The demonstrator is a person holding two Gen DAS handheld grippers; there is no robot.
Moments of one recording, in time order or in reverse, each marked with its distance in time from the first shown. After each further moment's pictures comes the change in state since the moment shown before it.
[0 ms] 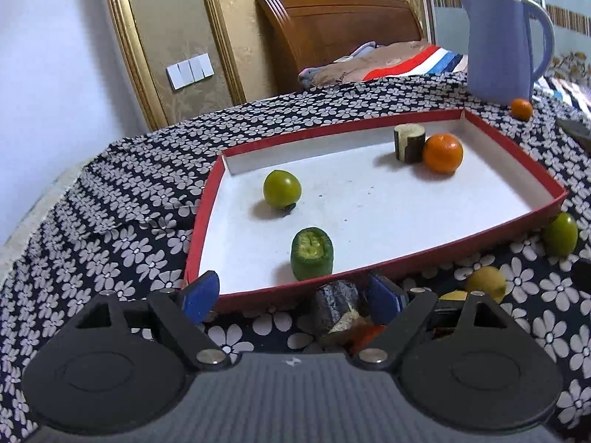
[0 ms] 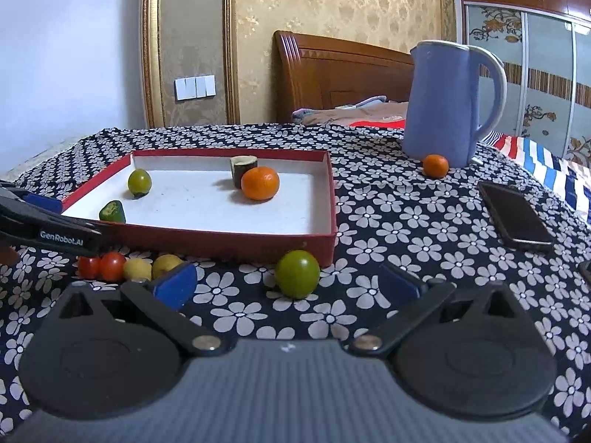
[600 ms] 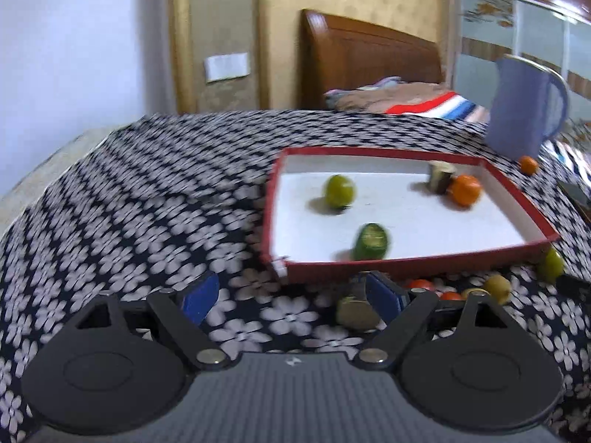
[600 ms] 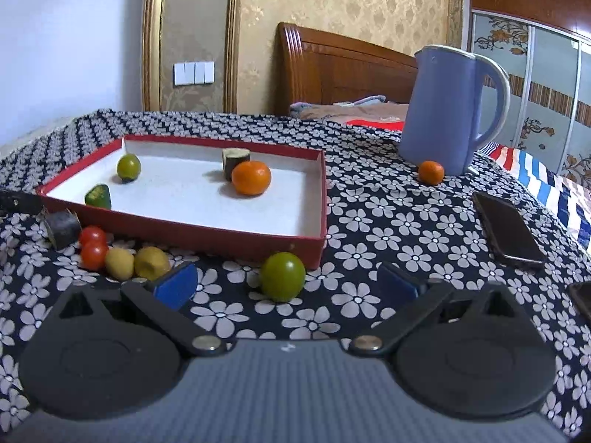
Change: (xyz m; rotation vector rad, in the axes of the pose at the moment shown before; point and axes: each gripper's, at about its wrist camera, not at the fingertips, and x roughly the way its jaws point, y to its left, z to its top) left arm -0.039 0.063 -0.026 -0.173 -0.062 -0.071; right arm 0.009 -0.001 0.007 -0.074 0.034 -0.033
